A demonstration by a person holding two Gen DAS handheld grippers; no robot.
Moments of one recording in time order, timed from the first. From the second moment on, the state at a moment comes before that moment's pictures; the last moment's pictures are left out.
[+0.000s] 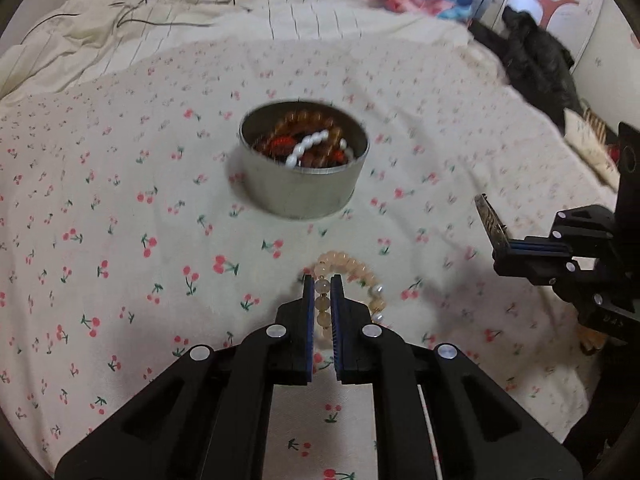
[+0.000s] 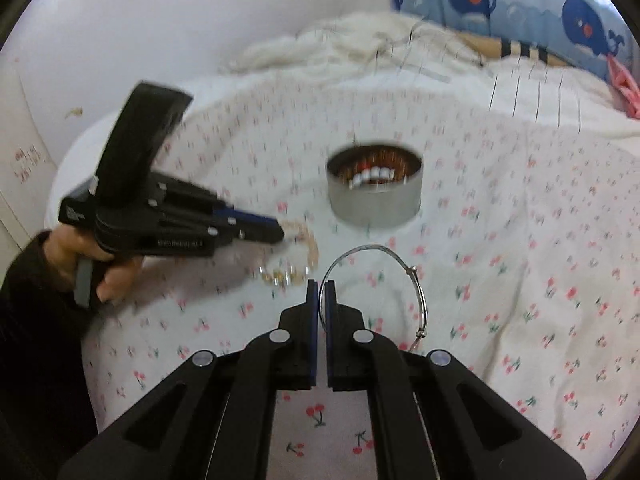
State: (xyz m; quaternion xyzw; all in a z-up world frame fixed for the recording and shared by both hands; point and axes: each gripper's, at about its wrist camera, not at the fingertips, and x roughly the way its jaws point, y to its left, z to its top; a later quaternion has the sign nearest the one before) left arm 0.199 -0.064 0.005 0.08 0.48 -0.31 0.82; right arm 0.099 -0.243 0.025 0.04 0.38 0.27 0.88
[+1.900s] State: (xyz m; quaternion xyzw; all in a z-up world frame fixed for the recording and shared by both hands) left arm 0.258 -0.095 0.037 0.10 0.42 -0.21 0.88; right arm 0.110 -0.250 0.026 0.05 0.38 0.22 0.90
